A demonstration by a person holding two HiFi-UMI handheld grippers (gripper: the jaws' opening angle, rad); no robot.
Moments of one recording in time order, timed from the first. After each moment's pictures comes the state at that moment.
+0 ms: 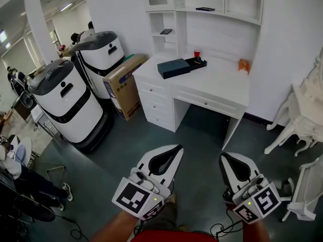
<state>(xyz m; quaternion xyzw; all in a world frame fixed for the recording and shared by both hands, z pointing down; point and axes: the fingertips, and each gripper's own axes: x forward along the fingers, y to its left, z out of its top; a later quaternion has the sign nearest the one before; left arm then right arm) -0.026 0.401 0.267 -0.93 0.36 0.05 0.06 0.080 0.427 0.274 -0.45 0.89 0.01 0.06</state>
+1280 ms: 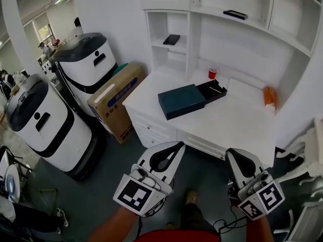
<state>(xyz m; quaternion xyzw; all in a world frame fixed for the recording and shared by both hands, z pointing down) -0.053 -0.045 0.290 -0.93 0.36 0.01 0.03 0.064 -0.026 0.287 -0.46 0.89 0.00 0.03</state>
